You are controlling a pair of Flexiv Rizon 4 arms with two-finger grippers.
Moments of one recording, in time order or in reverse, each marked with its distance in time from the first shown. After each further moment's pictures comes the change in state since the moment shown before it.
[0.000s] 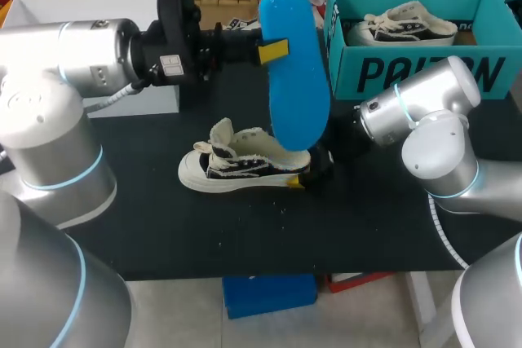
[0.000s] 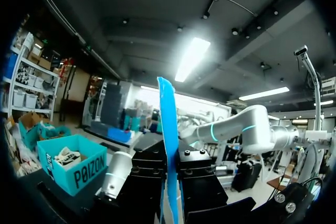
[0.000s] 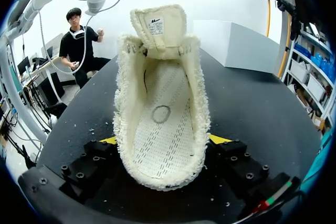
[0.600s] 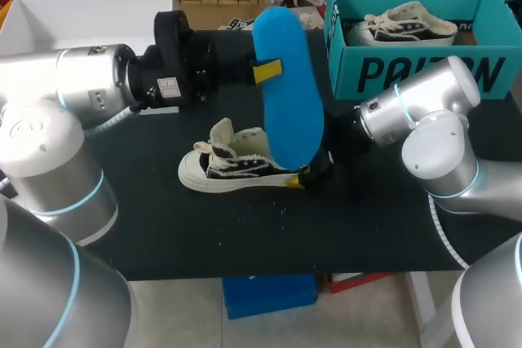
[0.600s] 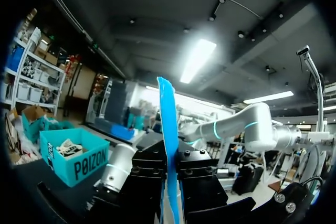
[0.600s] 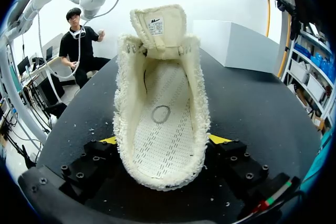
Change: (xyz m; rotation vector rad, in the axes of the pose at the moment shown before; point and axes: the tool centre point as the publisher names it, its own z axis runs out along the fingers) left arm 0.000 0.024 -0.010 0.016 -0.041 -0.033; right arm 0.001 0.000 0.000 -0.001 0.002 0.000
